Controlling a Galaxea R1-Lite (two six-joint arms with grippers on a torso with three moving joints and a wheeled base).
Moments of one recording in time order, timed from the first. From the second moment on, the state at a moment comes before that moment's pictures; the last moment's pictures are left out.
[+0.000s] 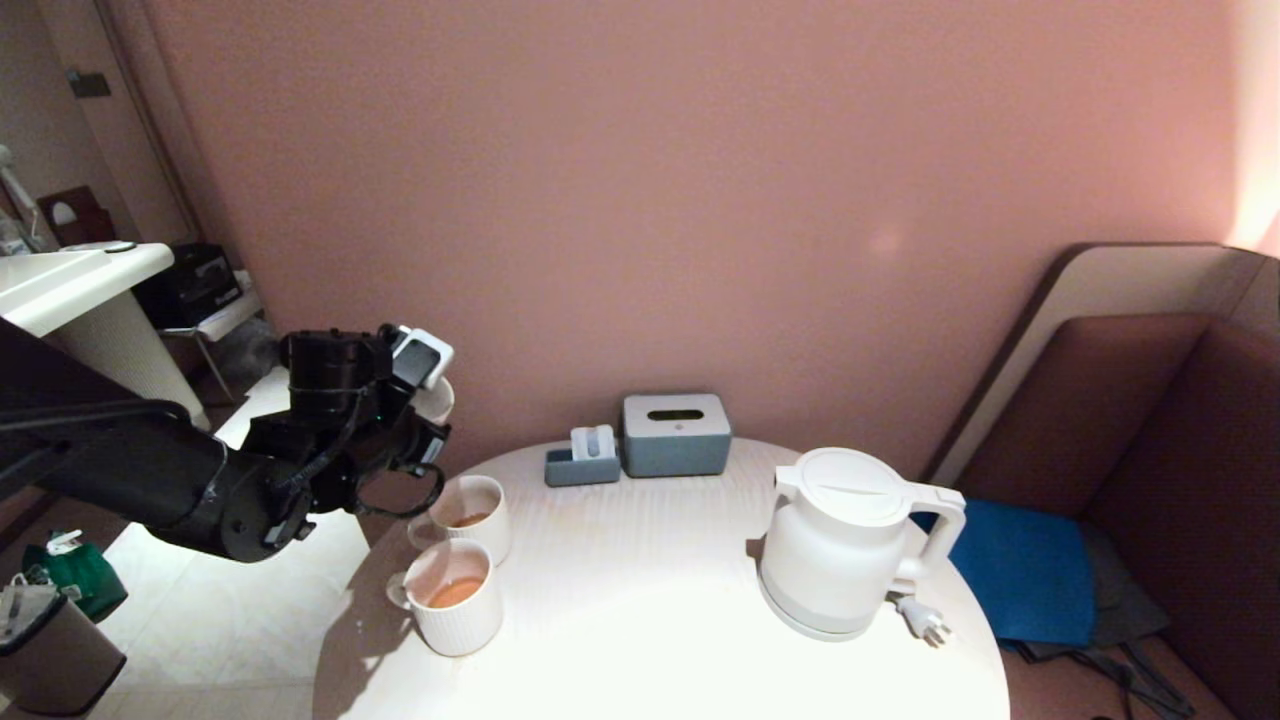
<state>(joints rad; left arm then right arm) -0.25 1.92 -0.93 -0.65 0.29 0.42 -0.01 0.00 -0.03 0.08 0.01 -0.01</state>
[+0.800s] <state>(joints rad) -0.64 1.74 -0.76 -0.61 0.32 -0.17 -0.01 0.00 -0.03 0.08 0.02 -0.01</state>
